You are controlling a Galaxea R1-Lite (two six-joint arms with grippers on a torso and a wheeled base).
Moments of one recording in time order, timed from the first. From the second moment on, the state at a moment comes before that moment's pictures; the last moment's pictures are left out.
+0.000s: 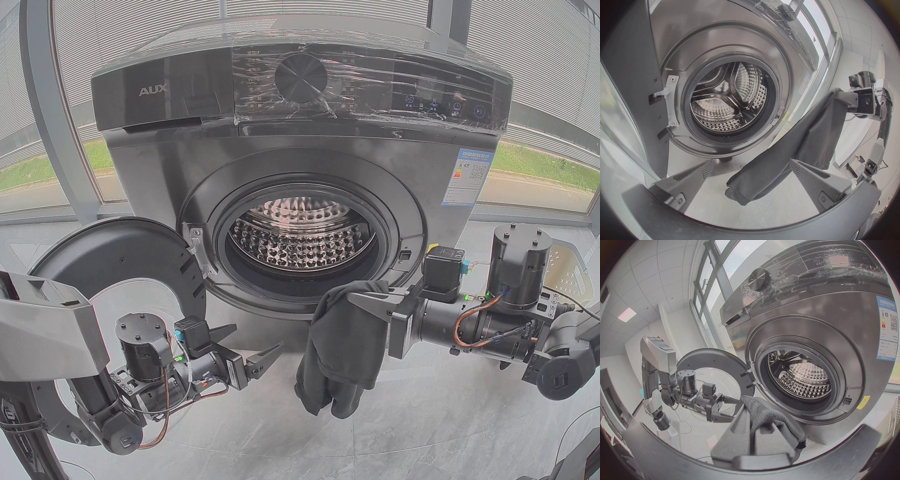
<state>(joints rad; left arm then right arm) -0.51 2.06 -0.31 -1.55 -0.15 -0.19 0.70 1.70 -0.68 -0.85 0.18 0.05</state>
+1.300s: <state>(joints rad) -0.60 2.09 -0.48 -1.55 -0.33 -0.10 0.75 1.77 -0.74 -0.87 0.15 0.08</state>
